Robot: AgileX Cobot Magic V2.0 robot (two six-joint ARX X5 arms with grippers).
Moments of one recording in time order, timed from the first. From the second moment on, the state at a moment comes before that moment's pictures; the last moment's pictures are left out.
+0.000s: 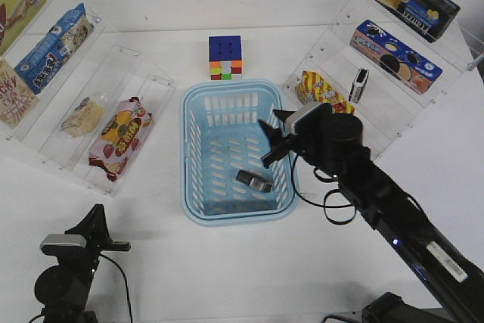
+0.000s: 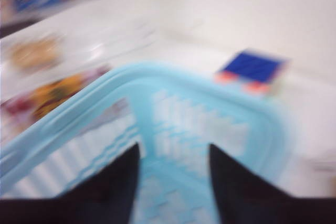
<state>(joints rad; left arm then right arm) -0.04 0.01 0.03 -0.01 0.03 0.01 0.44 1.19 1.10 -0.17 -0.18 0.04</state>
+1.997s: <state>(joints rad) -0.04 1.40 1.09 -0.13 -0.31 0.45 0.30 0.55 0.51 -0.01 -0.07 0.08</state>
